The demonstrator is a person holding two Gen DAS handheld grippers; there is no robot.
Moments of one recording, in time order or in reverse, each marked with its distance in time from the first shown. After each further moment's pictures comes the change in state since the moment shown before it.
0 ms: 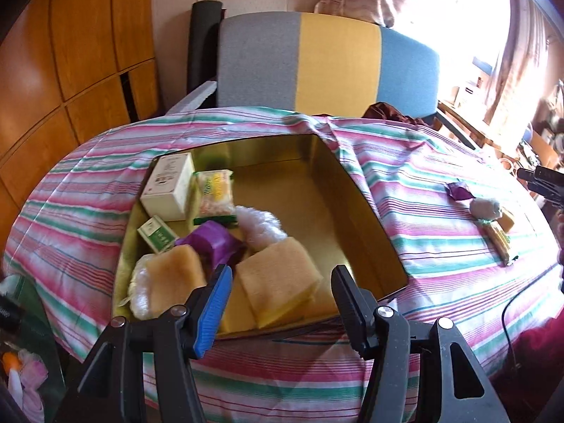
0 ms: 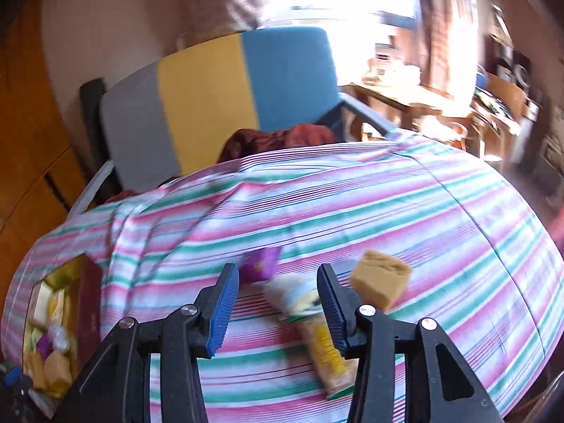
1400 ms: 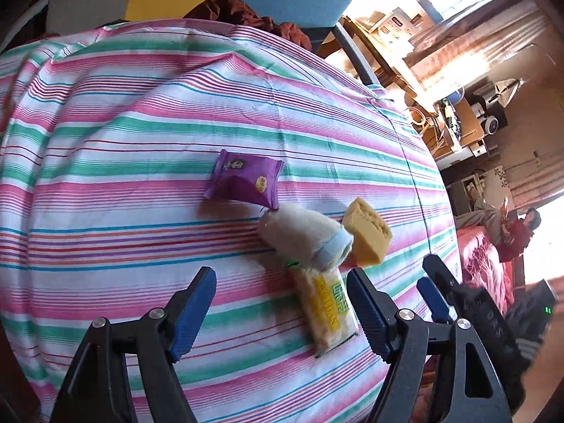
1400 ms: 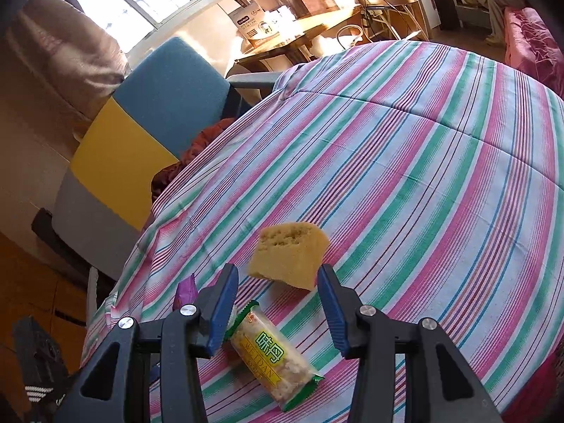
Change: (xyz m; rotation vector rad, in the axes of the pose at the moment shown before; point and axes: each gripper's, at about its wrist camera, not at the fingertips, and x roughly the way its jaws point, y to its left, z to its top) left arm 0.168 -0.310 0.112 -0.071 0.473 -0.480; right arm 0.027 -0.109 -0.021 0.505 0.083 0.076
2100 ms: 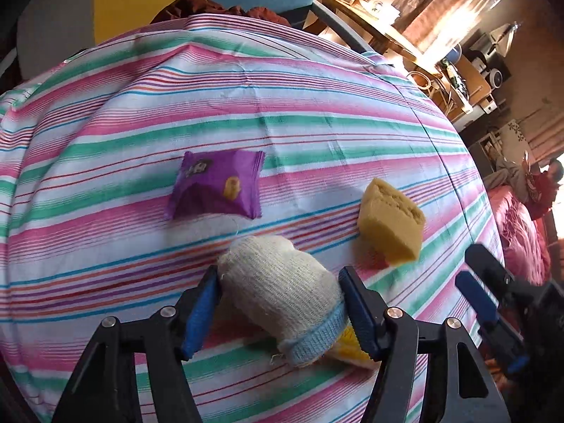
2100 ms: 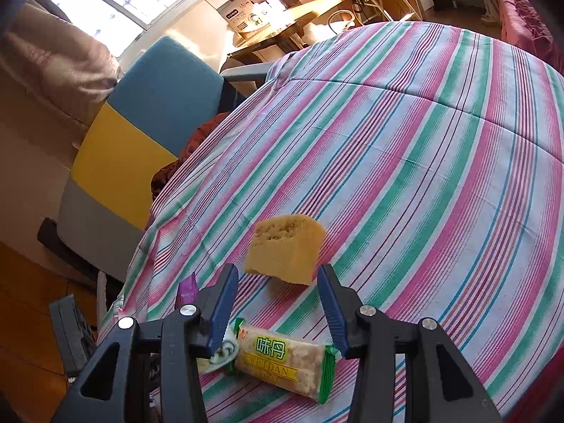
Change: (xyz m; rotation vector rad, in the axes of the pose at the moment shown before) left arm 0.041 -0.014 -0.011 0.207 0.016 0.099; right arm 0.007 -0.013 0.001 0.054 0.036 0.007
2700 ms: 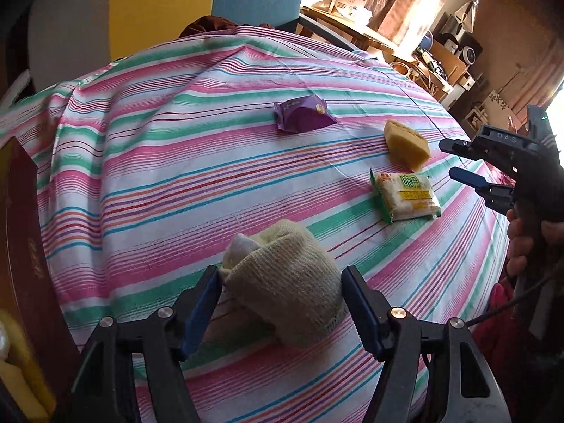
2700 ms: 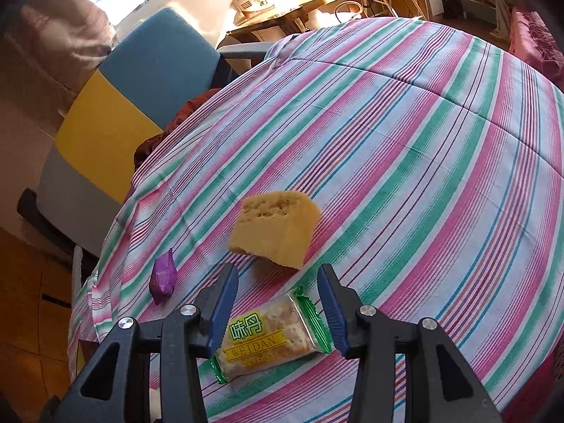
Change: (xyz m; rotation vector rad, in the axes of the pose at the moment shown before) left arm -0.060 0.077 -0.091 0.127 -0.087 0.025; right arm 0.018 0.015 -0.010 -0.105 0.065 -0.096
